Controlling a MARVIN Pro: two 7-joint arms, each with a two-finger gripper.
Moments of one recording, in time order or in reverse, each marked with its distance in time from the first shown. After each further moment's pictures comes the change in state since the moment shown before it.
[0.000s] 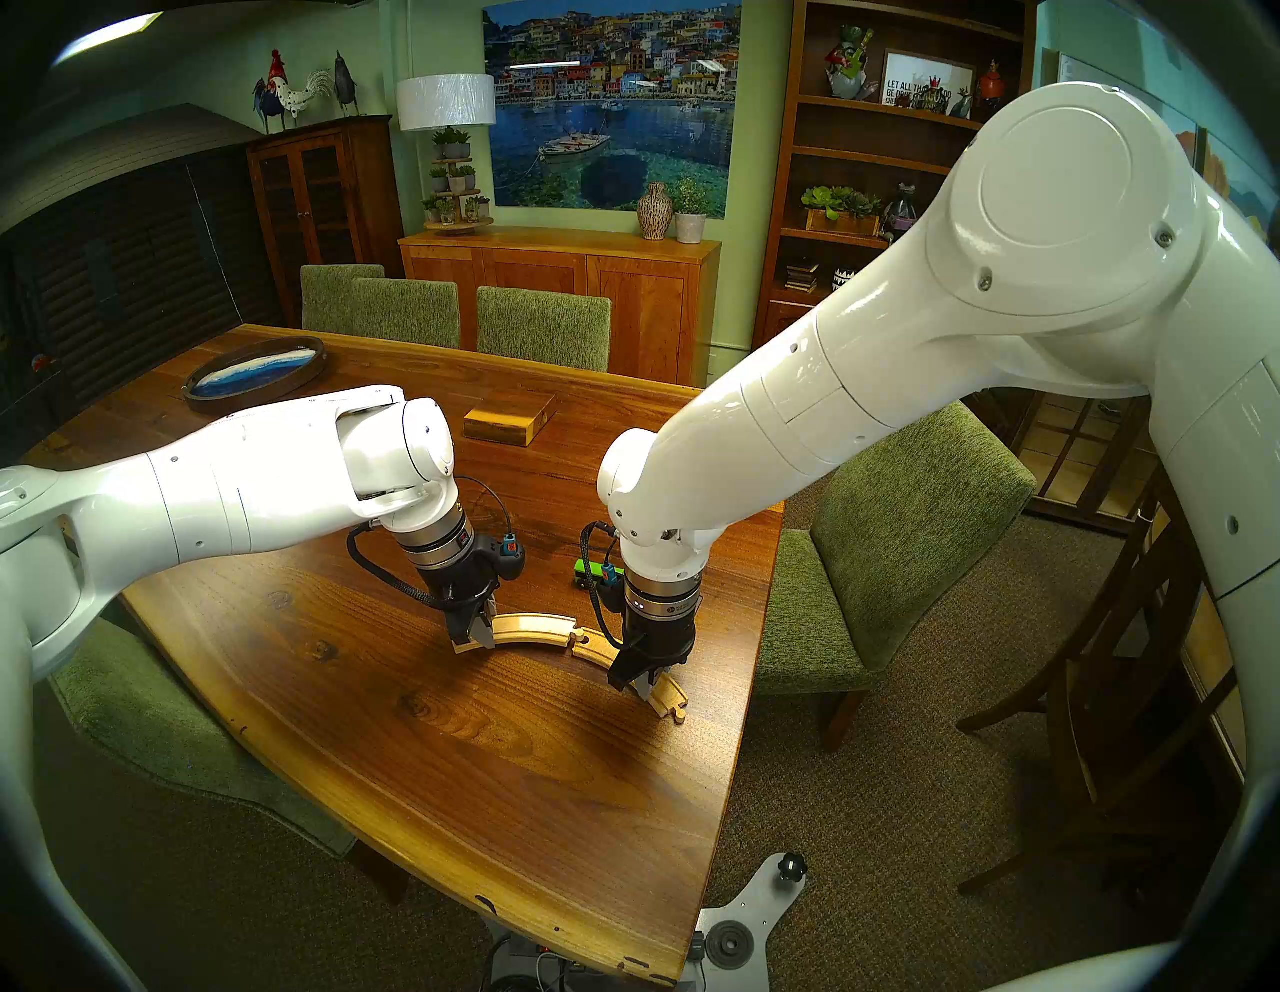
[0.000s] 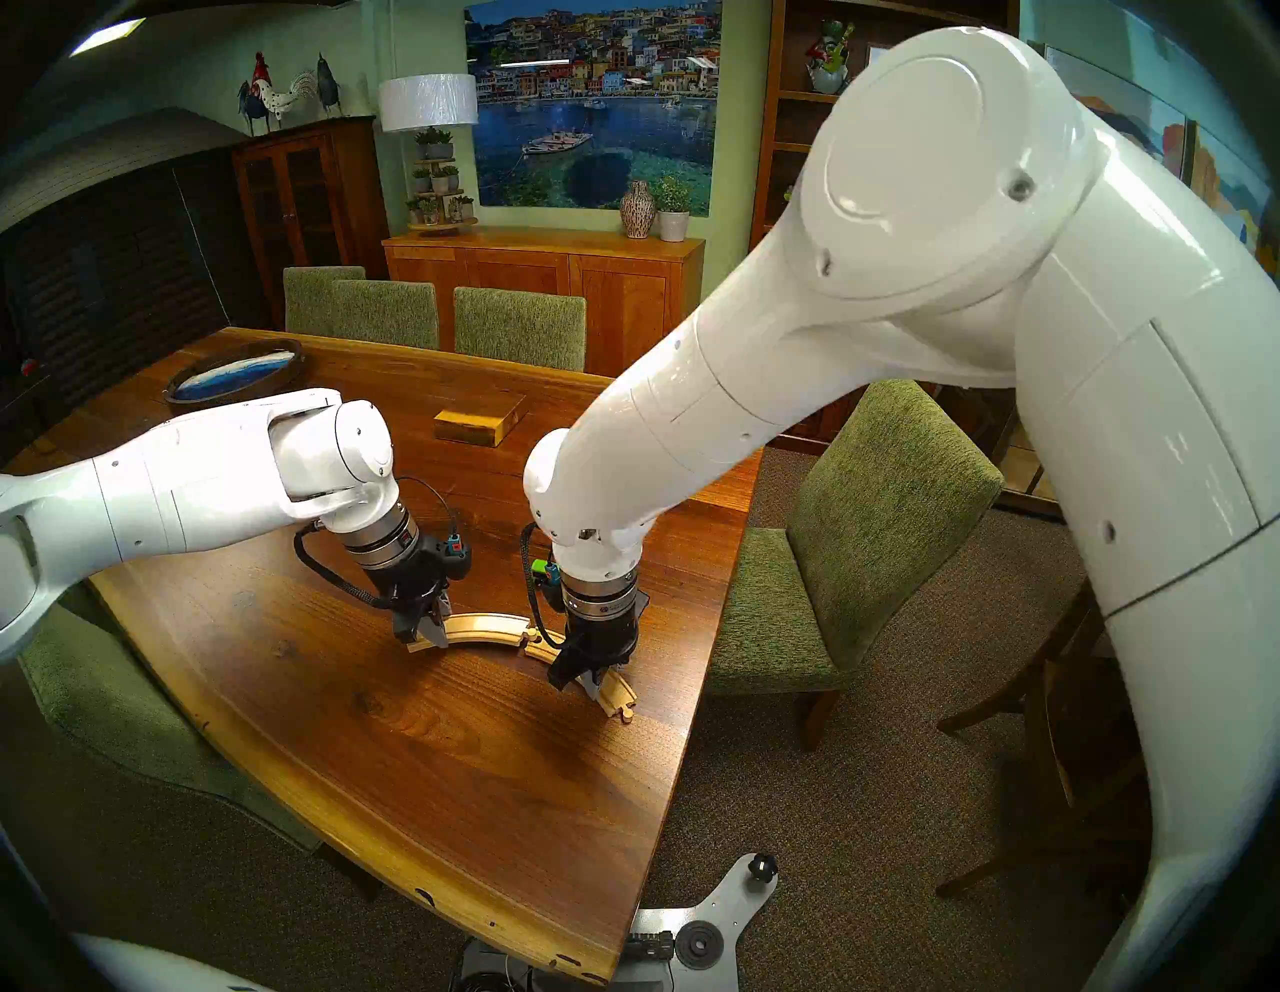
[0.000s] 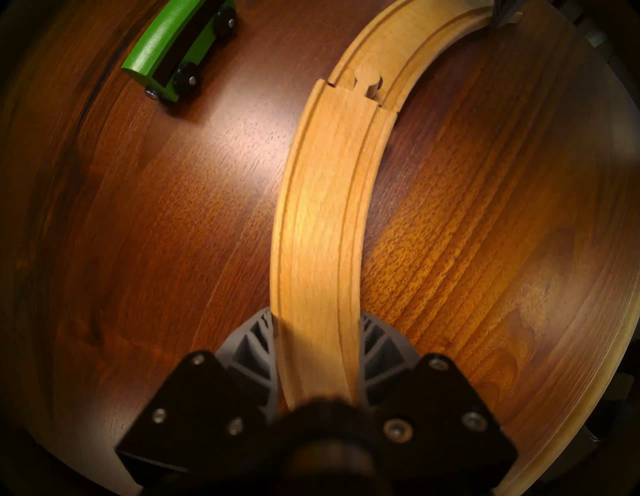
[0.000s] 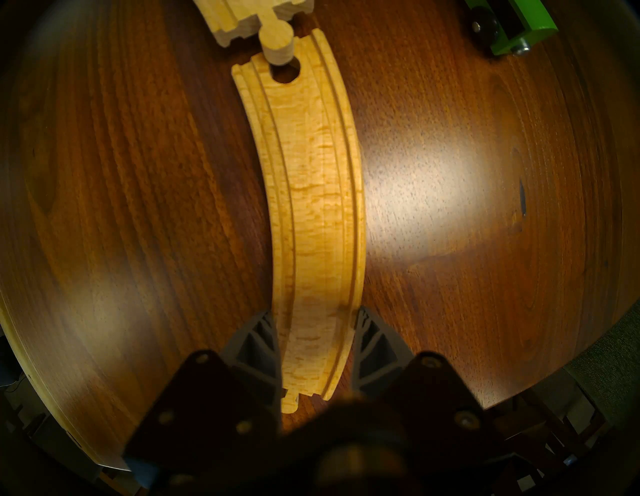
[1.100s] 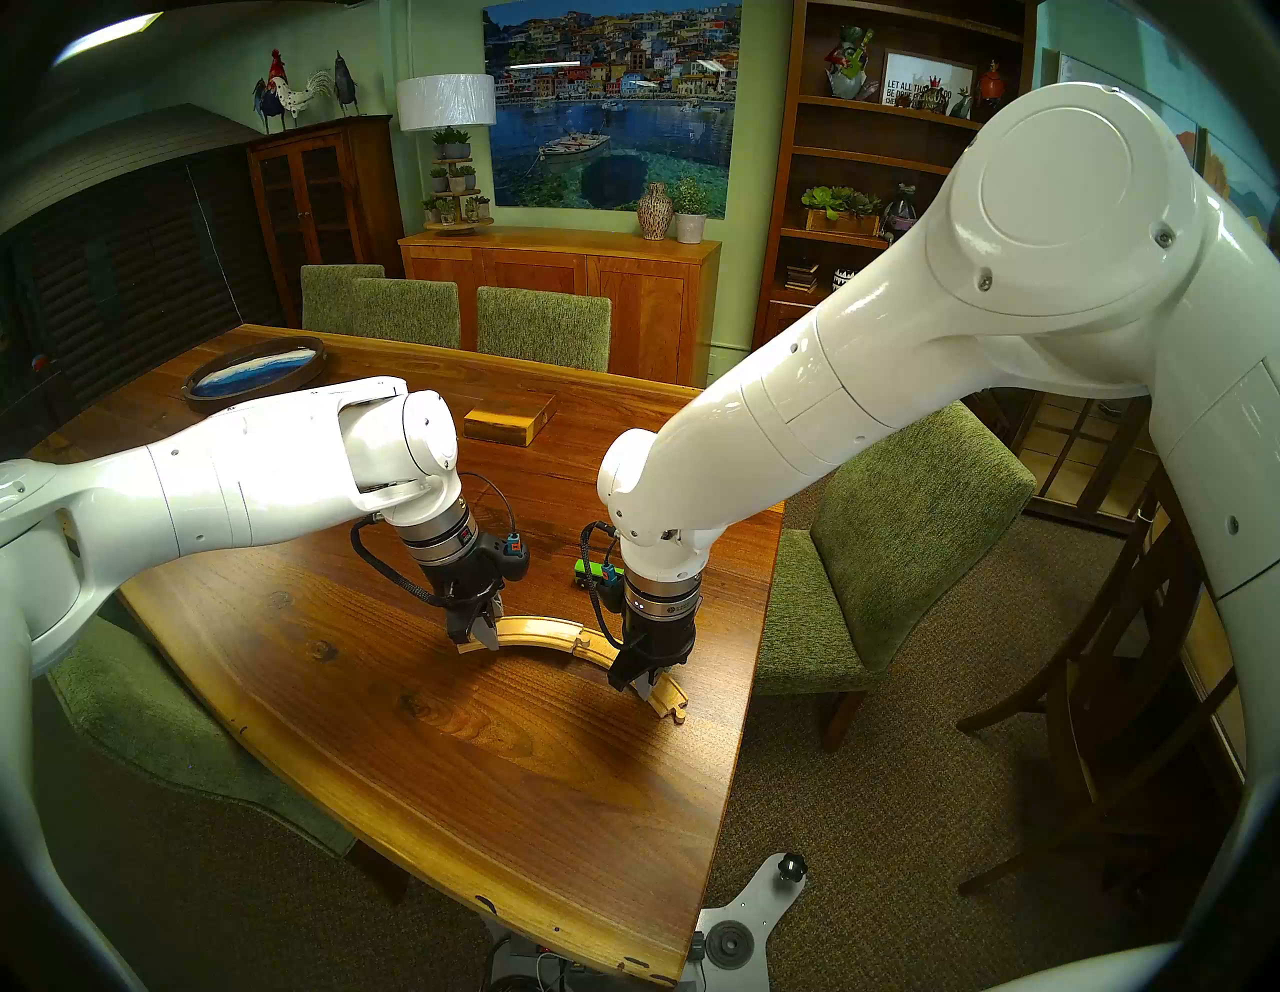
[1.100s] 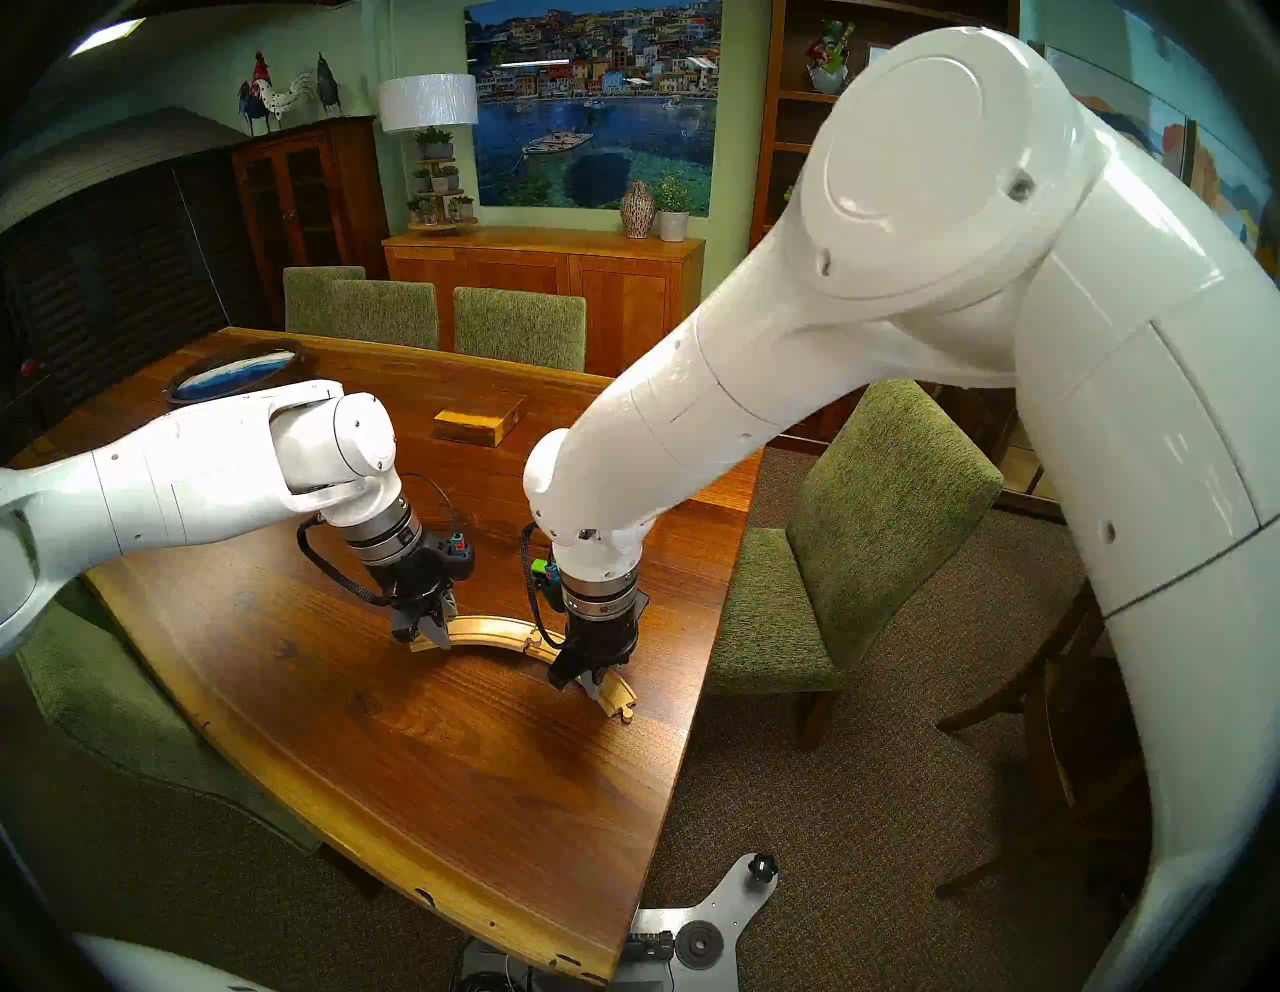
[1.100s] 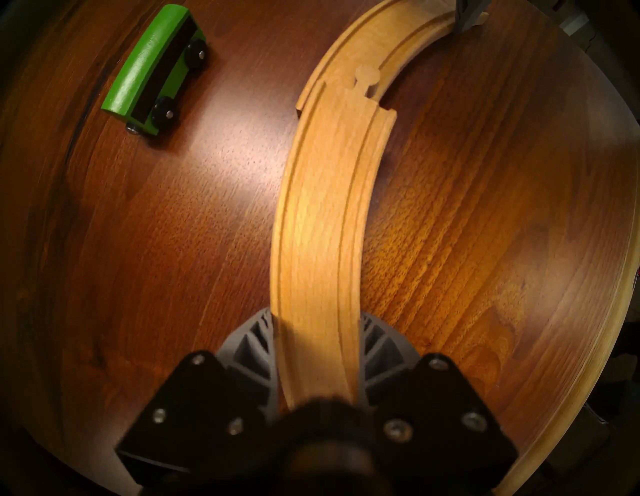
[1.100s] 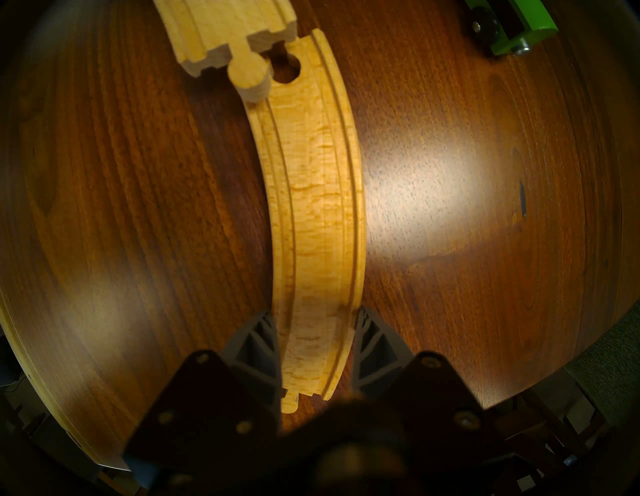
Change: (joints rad) left arm -0.019 -0.006 0.001 -0.012 0.018 -0.034 -0.051; right arm 0.000 0.000 0.000 0.000 0.000 0.000 0.000
